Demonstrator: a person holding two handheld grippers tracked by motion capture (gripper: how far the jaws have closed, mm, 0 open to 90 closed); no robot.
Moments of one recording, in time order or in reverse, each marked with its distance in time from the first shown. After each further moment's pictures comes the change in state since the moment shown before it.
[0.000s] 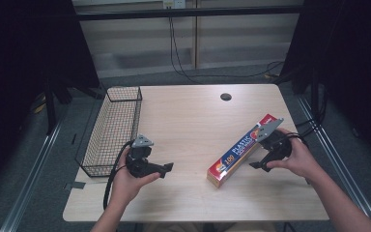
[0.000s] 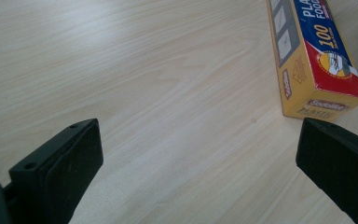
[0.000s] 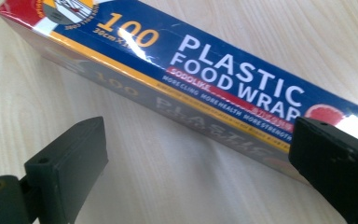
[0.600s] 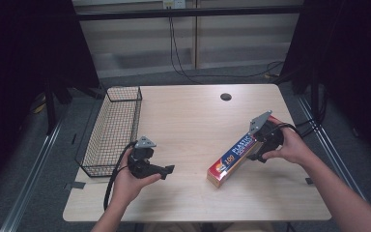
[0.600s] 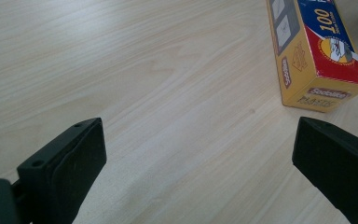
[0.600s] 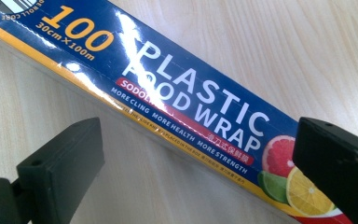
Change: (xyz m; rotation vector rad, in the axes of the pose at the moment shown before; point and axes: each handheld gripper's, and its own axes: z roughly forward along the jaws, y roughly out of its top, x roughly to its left) left arm -0.001 -0.001 0.006 0.036 -0.015 0.014; right arm -0.027 0.016 0.017 0.058 0.008 -0.105
